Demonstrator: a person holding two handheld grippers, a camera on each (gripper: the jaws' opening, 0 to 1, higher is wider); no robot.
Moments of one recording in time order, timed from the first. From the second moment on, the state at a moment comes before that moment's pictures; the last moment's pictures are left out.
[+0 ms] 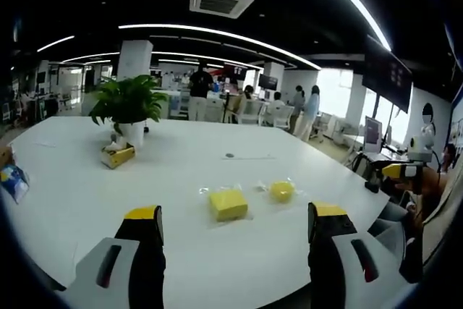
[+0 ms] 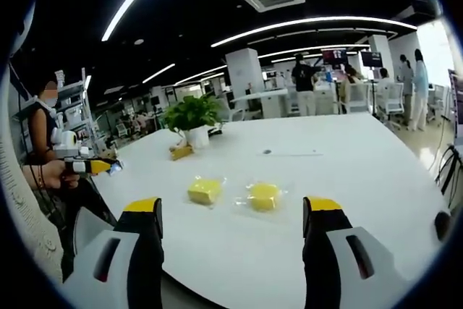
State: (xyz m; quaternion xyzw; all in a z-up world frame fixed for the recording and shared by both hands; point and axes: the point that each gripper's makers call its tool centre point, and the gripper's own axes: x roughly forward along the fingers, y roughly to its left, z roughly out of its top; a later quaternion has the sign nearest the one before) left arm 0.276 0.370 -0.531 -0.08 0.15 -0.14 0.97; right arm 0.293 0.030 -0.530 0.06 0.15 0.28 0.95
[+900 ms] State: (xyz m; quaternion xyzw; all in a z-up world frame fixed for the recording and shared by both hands) left arm 0.270 0.373 -0.532 -0.08 0.15 -0.14 0.98; right arm 0.291 0.036 -0.531 0.08 0.16 0.29 0.94
